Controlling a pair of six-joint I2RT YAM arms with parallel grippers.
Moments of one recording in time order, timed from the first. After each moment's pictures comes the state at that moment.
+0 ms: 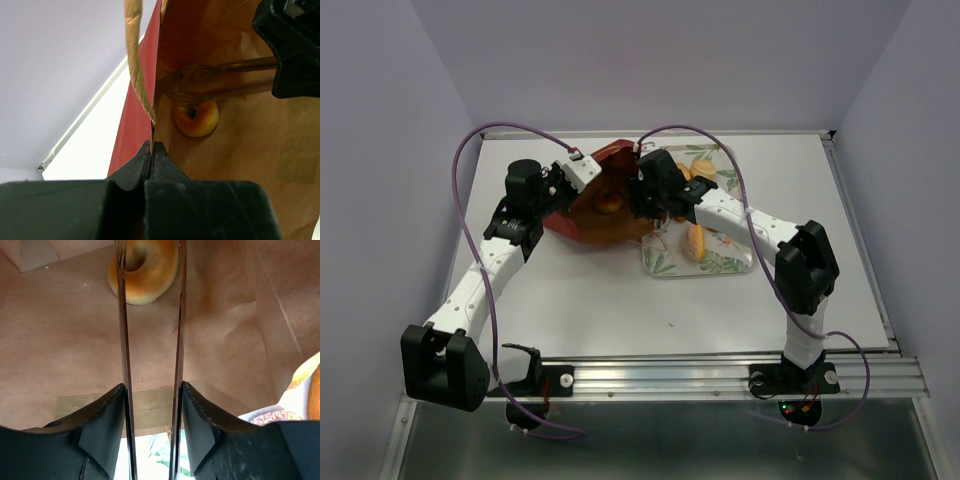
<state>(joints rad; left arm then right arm) -0.24 1.21 0.98 -0.07 0.33 0.61 0.75 1.92 1.66 -0.44 0.15 0.31</state>
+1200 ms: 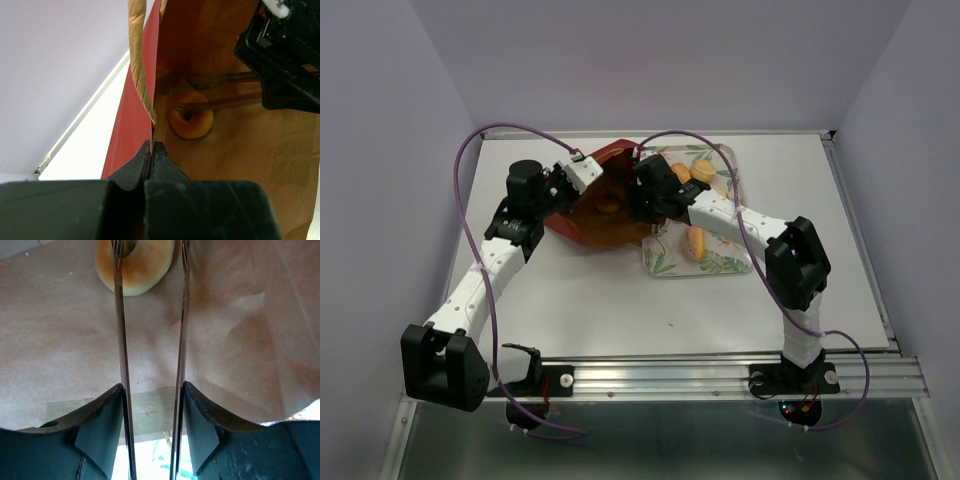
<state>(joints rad) -0.24 1.21 0.97 -0.07 0.34 0.61 0.75 1.97 1.65 -0.44 0.16 0.36</state>
